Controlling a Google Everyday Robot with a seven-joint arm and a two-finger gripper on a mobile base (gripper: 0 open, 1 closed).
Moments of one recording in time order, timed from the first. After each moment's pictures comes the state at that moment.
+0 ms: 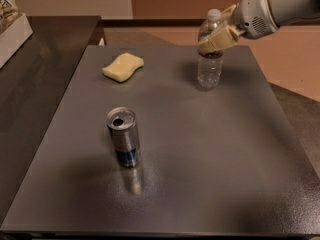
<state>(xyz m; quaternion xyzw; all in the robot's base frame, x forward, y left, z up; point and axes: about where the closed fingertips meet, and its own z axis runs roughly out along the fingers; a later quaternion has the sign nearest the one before) 0.620 -0.127 0.977 -0.52 0.72 0.16 0.42</state>
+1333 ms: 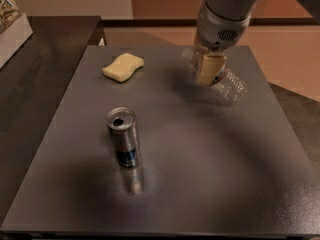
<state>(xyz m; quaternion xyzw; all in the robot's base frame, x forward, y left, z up) 0.552 -0.102 0.938 -0.72 0.68 -0.04 0.14</state>
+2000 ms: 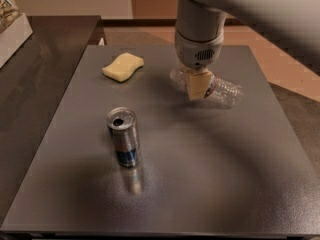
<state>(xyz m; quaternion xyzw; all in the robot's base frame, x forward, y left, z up) 0.537 -0.082 0.907 -0.76 0.64 -0.10 0.07</state>
